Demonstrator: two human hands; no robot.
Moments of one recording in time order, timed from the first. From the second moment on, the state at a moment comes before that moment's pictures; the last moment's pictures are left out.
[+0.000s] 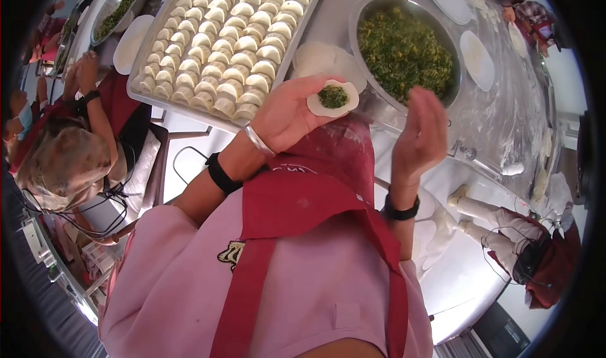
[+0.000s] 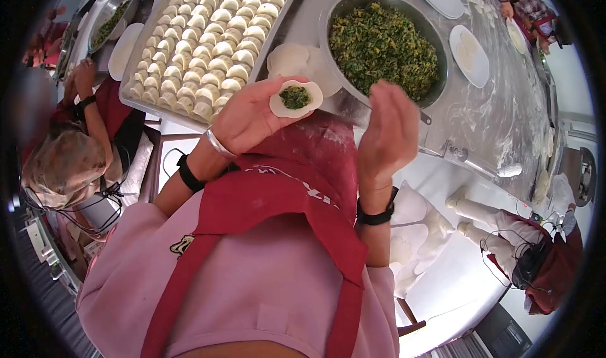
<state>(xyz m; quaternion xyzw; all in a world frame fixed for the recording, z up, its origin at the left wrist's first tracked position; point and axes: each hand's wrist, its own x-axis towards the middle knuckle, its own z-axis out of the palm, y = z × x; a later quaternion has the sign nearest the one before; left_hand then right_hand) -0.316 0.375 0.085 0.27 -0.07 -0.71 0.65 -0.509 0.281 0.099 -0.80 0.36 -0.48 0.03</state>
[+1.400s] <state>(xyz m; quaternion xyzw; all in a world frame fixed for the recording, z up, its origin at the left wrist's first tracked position) -0.343 0.336 0.116 0.32 -0.15 -0.68 0.64 -0.486 0.271 0.113 -0.80 0.26 -0.49 0.22</state>
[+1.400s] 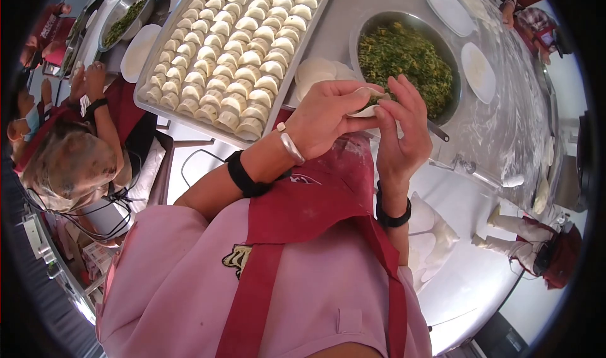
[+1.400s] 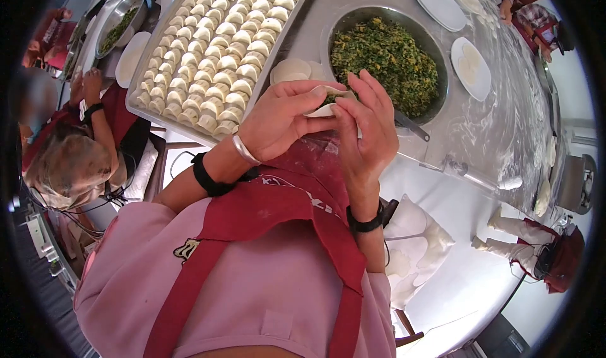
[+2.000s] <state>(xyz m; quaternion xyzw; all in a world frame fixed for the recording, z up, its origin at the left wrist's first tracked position) -0.344 0.325 0.124 0.49 -0.48 -0.44 0.59 -0.476 0.268 0.124 -0.67 0.35 -0.52 0.40</state>
